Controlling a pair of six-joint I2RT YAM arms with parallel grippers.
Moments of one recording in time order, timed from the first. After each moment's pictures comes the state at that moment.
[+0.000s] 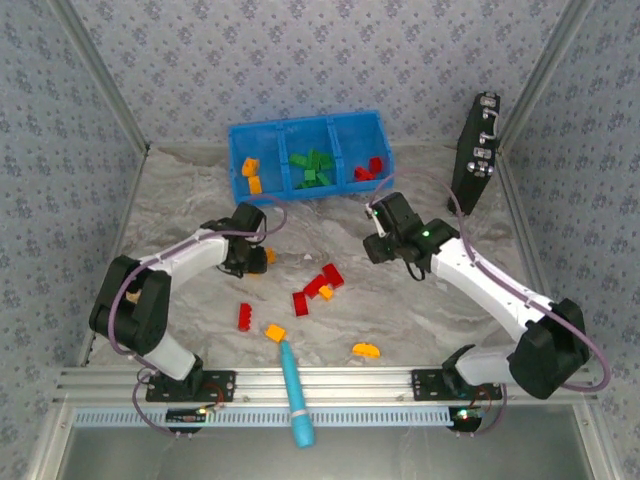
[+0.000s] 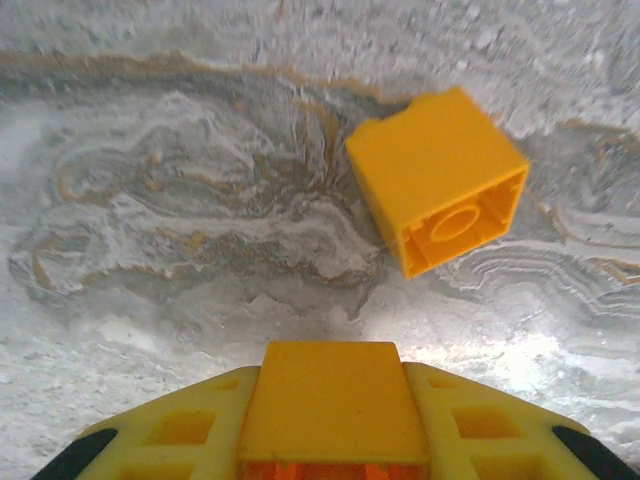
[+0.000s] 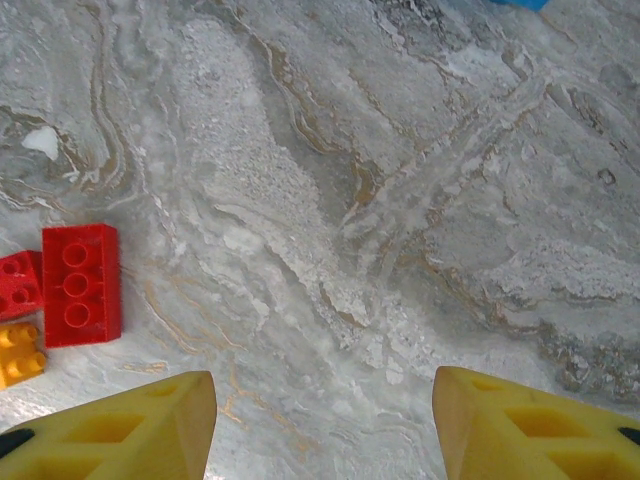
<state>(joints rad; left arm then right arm) -0.45 1.57 0.96 -0.66 -0.04 -0.39 0.60 1.31 1.07 -0.75 0.21 0.08</state>
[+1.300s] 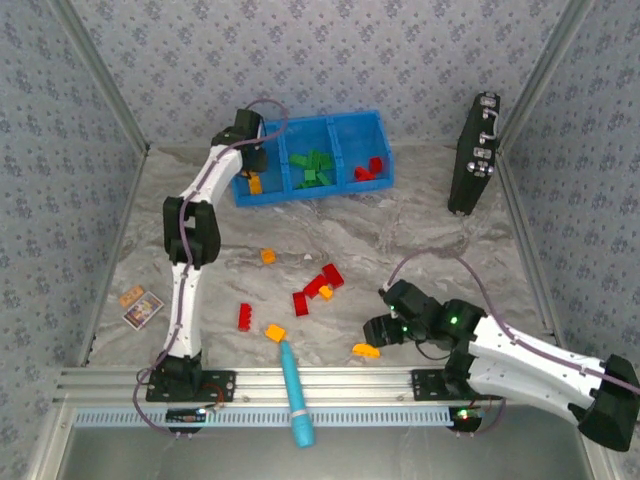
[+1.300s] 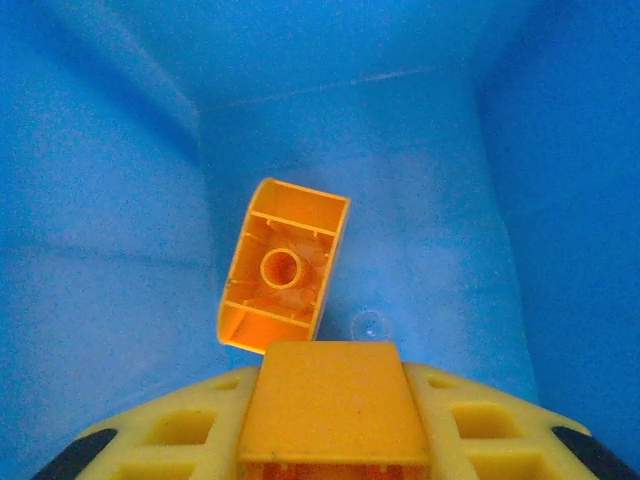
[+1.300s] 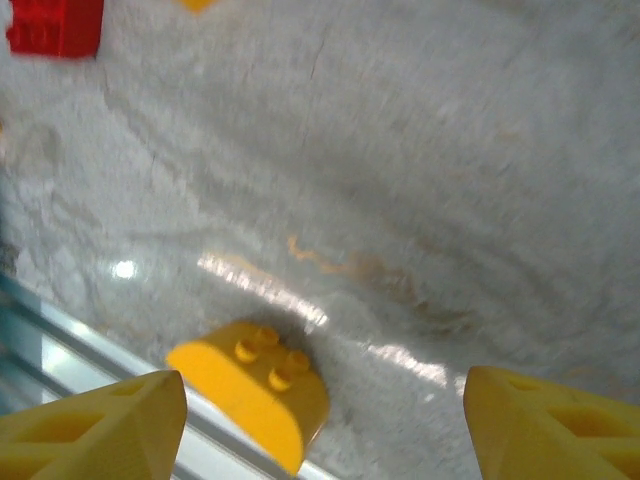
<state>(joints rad) -0.25 2.45 2.31 -0.83 -0.16 -0.17 0.99 0.79 0.51 -0.77 -0.03 0.65</state>
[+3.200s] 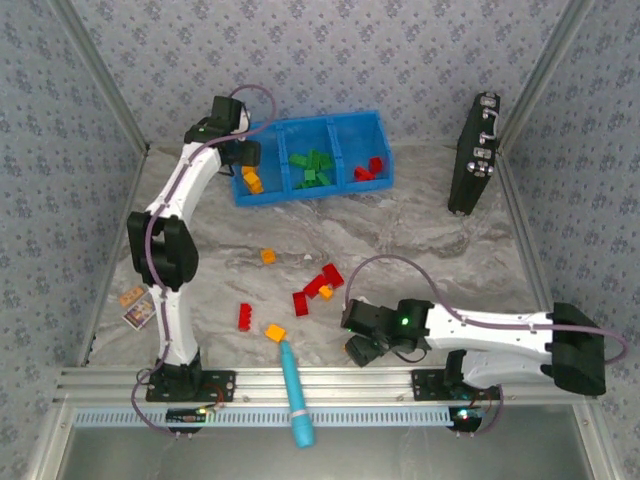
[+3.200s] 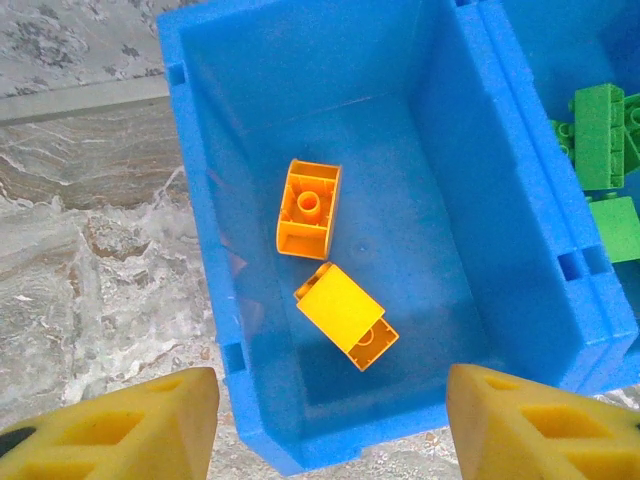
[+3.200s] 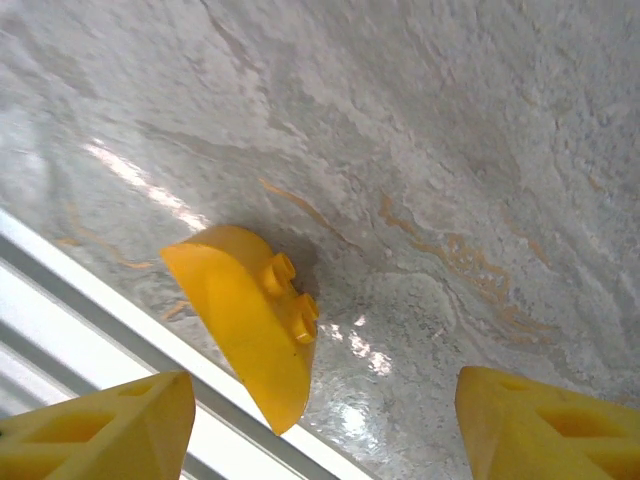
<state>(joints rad) -0.24 2.06 2.03 -0.83 -0.11 -0.07 1.26 1.14 0.69 -0.82 0.11 0.56</state>
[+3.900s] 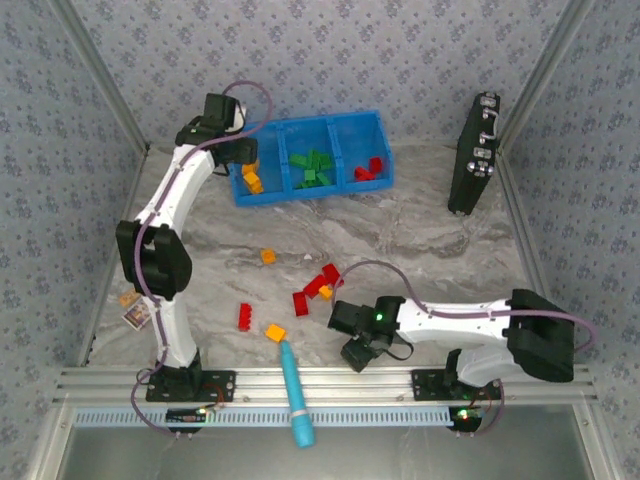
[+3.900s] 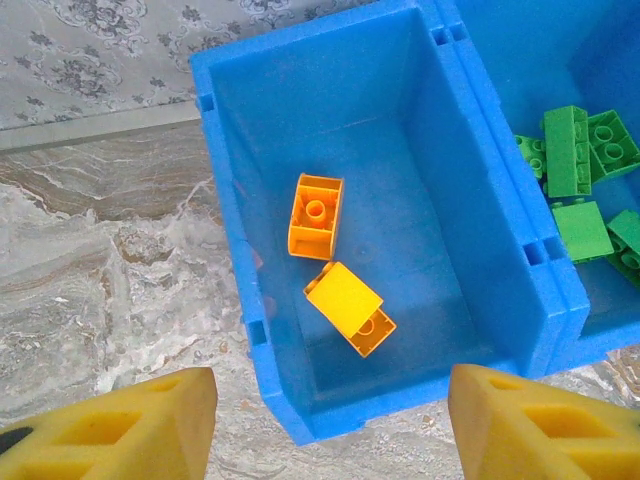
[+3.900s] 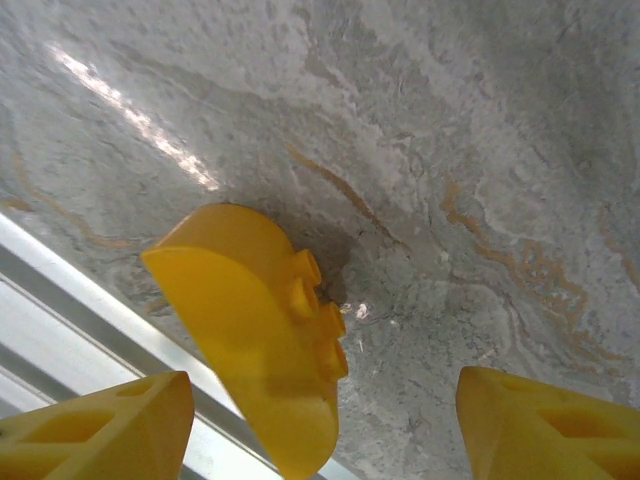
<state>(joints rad) -0.24 1.97 1.97 -0.82 -0.11 -0.05 1.25 1.36 0.74 -0.82 0.04 0.46</state>
